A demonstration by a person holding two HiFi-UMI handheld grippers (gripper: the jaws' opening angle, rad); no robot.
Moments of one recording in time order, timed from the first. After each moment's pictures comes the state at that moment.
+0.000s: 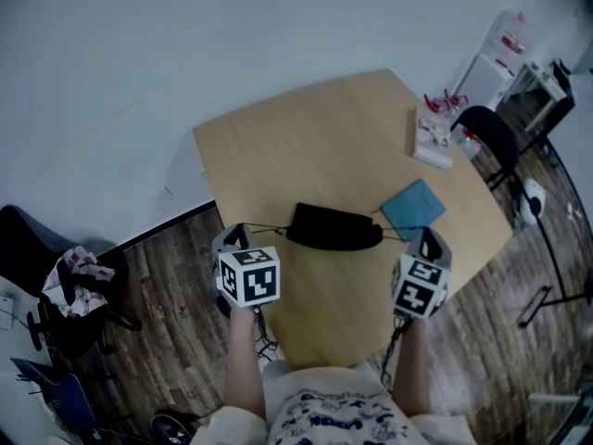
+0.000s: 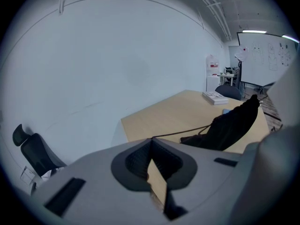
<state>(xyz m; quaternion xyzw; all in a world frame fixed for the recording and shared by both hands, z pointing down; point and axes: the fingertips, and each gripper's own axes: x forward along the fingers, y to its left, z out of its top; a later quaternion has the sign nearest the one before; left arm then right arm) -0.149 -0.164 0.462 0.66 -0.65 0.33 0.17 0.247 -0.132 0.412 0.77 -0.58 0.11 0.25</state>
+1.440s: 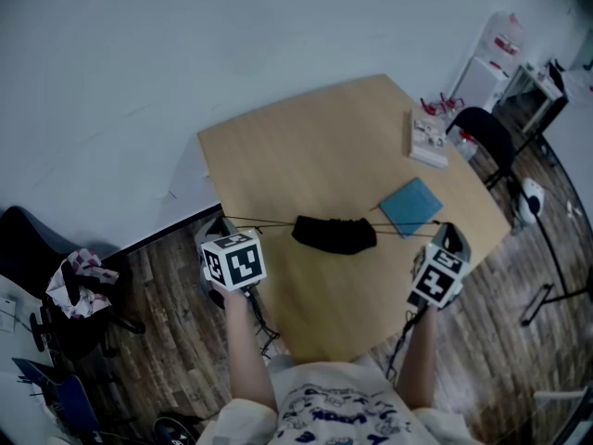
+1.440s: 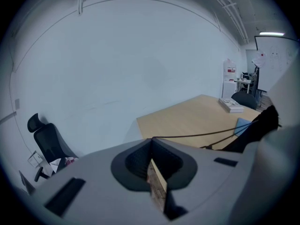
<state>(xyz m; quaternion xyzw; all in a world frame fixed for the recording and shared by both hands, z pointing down) -0.201 -0.157 0.437 0.61 -0.72 0.29 0.19 0.302 -0.105 0.384 0.82 -0.52 0.12 0.20</state>
